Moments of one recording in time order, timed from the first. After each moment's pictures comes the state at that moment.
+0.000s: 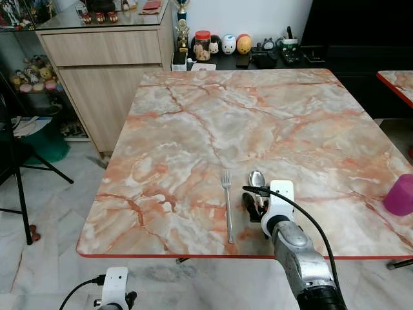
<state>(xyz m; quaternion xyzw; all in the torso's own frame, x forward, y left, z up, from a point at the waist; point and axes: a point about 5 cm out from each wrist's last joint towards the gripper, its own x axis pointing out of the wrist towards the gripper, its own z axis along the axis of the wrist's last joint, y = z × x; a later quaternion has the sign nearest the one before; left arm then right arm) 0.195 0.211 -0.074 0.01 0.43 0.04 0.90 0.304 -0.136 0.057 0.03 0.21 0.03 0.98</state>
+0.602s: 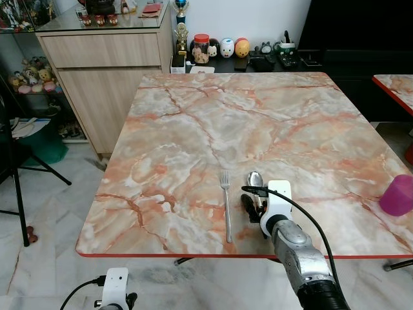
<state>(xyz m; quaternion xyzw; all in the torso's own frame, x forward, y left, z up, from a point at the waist) 0.194 0.210 -0.075 0.01 0.44 0.04 0.90 0.308 -0.137 0.052 0.02 0.22 0.05 0.97</state>
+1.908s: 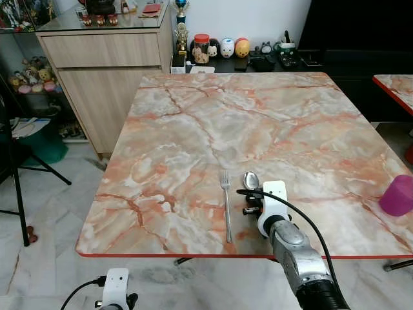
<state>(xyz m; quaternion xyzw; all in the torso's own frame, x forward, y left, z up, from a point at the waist) 0.193 0.209 -0.075 0.01 0.44 0.04 0.90 0.308 -0.134 0.050 0.00 0.22 0.07 0.97</state>
